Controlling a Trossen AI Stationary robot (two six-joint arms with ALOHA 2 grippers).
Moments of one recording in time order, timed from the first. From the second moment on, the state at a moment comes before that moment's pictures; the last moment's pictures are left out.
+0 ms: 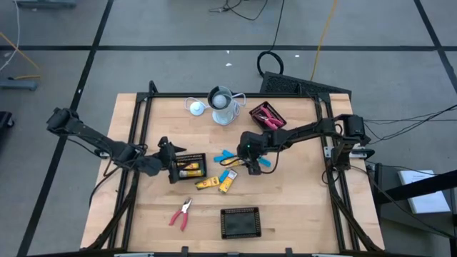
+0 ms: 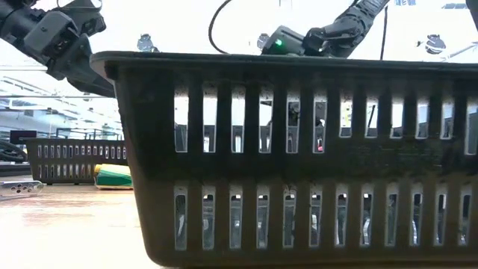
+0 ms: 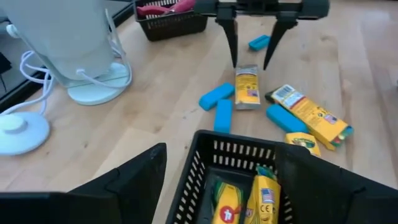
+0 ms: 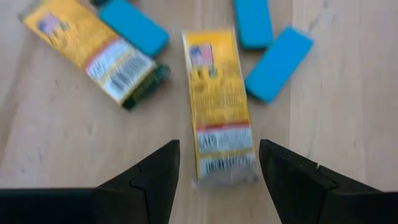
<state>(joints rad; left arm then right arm) -0.42 0.85 0.40 -0.19 -0.65 -0.41 -0.10 1.80 1.00 -0.17 -0.16 -0.15</state>
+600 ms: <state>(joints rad) -0.39 0.85 0.40 -0.16 -0.60 -0.38 -0.07 1.88 1.00 -0.07 -0.16 -0.15</state>
